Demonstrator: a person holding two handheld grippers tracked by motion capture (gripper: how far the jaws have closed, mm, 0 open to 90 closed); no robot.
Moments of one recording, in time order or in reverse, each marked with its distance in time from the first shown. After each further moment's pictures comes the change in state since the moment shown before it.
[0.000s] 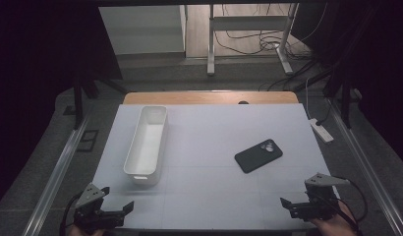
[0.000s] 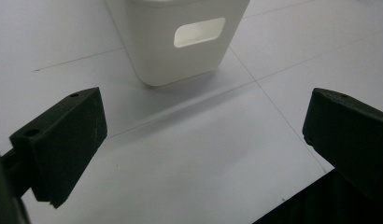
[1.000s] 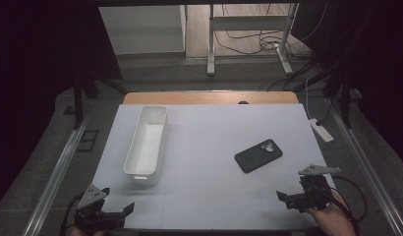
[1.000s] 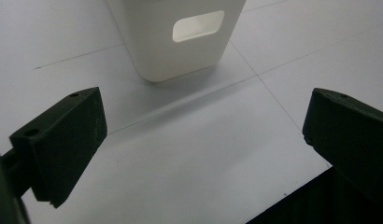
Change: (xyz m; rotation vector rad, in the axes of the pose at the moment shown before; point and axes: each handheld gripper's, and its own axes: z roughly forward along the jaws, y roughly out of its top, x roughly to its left) left arm -0.003 -0.001 0.000 0.014 0.014 0.013; right arm -0.008 0.018 0.017 0.047 0.028 0.001
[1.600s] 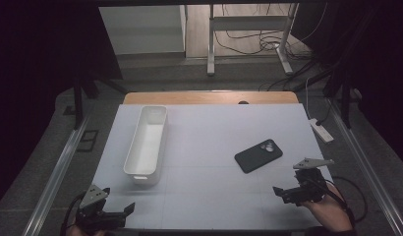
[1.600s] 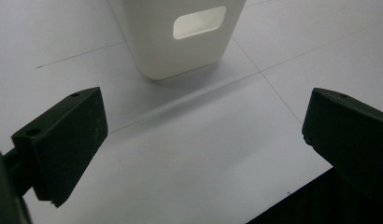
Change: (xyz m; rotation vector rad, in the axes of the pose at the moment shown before) left arm -0.002 0.001 0.001 0.014 0.013 0.016; right arm -0.001 0.018 0.007 0.011 0.024 -0.054
